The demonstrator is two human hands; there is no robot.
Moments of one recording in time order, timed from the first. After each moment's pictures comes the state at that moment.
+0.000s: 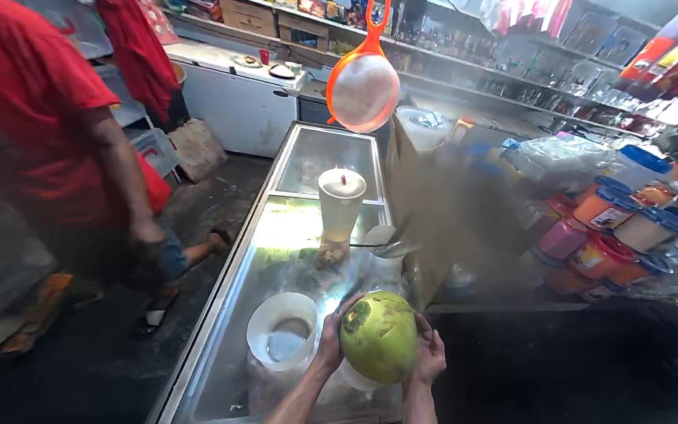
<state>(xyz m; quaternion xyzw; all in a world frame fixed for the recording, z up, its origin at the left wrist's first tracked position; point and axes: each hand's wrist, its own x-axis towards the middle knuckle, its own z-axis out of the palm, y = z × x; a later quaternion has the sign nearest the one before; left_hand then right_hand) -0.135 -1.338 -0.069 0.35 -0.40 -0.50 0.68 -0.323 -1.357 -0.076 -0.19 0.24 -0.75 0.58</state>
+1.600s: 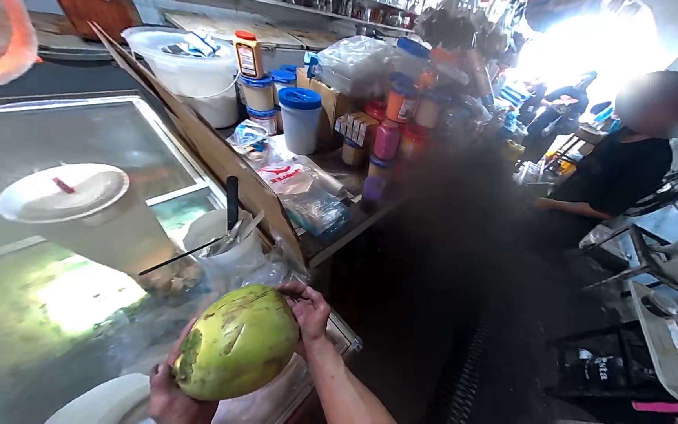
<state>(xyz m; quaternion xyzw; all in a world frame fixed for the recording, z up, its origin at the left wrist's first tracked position) -0.145 -1.332 -0.058 0.31 -0.34 -0.55 0.70 -0.322 -1.357 -0.071 -0.15 0.28 -0.75 0.58</state>
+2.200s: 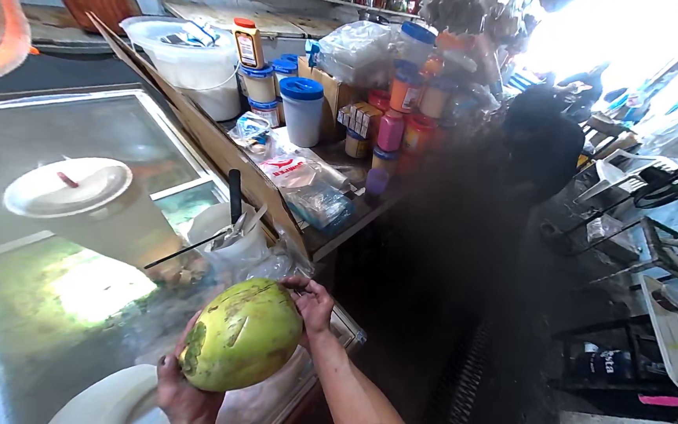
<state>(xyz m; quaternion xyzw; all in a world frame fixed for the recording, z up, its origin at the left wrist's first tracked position) -0.145 -1.334 -0.056 0.32 -0.34 -0.54 0.70 -0.319 -1.359 -0.068 -0.14 0.26 -0.75 0.59</state>
